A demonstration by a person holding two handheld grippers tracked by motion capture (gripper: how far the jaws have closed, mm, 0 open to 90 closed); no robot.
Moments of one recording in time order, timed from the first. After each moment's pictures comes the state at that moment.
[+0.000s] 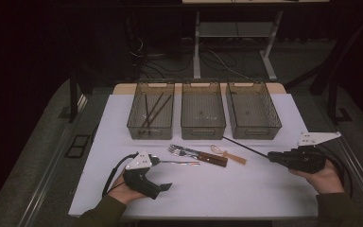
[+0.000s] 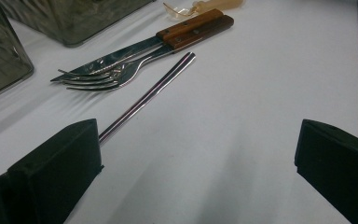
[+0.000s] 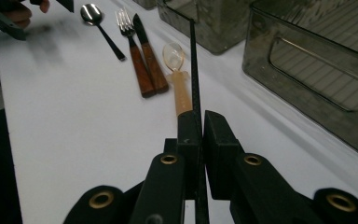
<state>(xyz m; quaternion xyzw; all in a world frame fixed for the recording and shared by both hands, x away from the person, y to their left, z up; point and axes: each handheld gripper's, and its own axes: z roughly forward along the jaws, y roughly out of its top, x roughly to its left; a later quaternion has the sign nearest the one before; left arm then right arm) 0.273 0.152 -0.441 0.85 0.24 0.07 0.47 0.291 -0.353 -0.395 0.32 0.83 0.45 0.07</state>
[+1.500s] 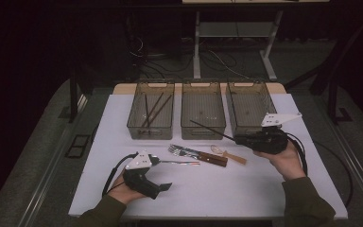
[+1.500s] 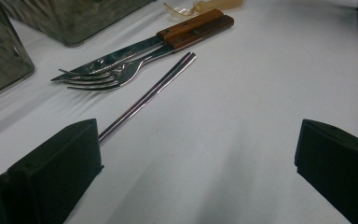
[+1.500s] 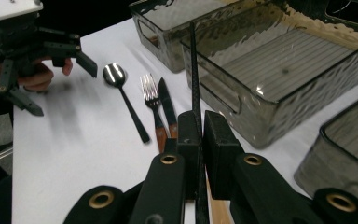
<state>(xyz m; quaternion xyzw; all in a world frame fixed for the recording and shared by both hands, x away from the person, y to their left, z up) 0.274 0.153 -0.441 0.85 0.24 0.07 0.47 0.333 -0.262 -0.368 0.30 0.82 0.49 0.06</state>
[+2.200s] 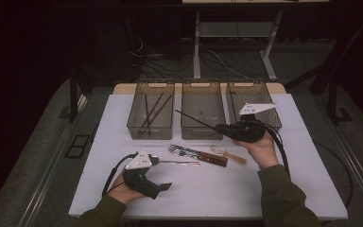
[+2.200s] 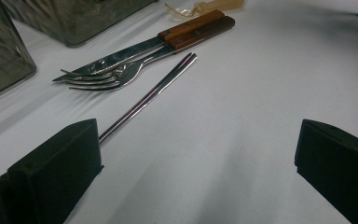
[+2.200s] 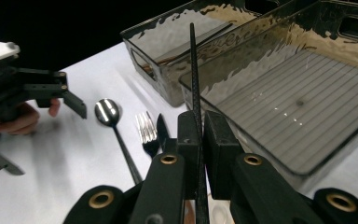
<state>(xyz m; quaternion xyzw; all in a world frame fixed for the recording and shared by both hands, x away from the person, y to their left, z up) 0.274 0.153 -0.441 0.85 0.24 0.07 0.47 0.363 -0.209 -0.364 0.32 0.80 0.50 0.06</state>
